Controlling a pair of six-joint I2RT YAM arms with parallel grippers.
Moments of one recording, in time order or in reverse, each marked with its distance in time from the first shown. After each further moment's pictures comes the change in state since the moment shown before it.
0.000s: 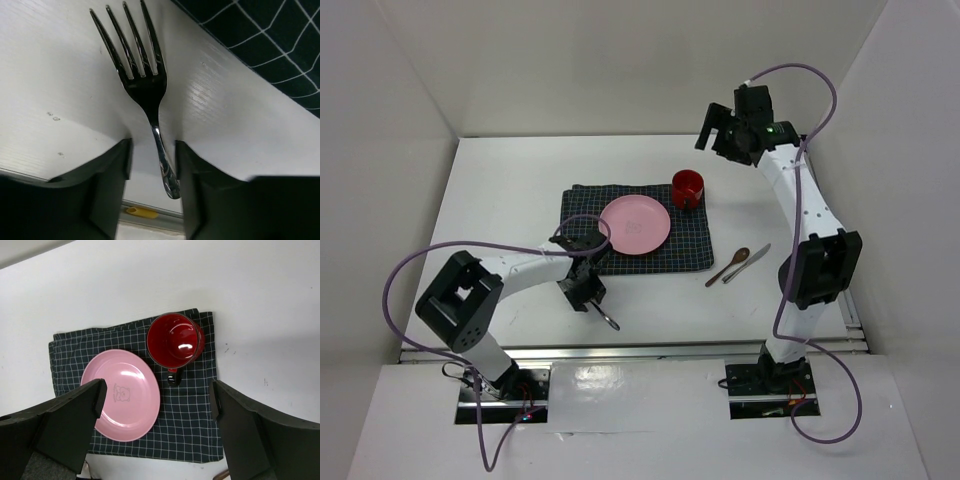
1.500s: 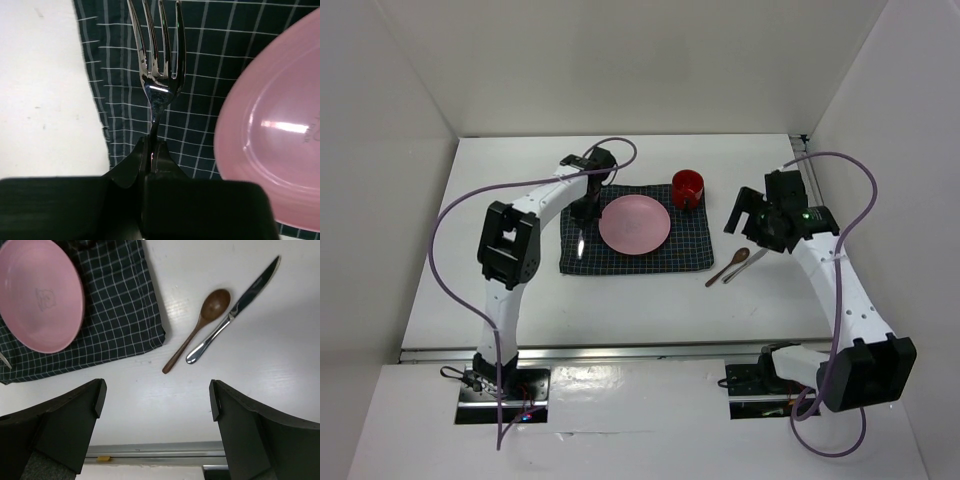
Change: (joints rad) left arm 0.243 0.550 0.929 -0.278 -0.209 0.842; right arm -0.063 -0.652 -0.756 -0.095 0.008 0.037
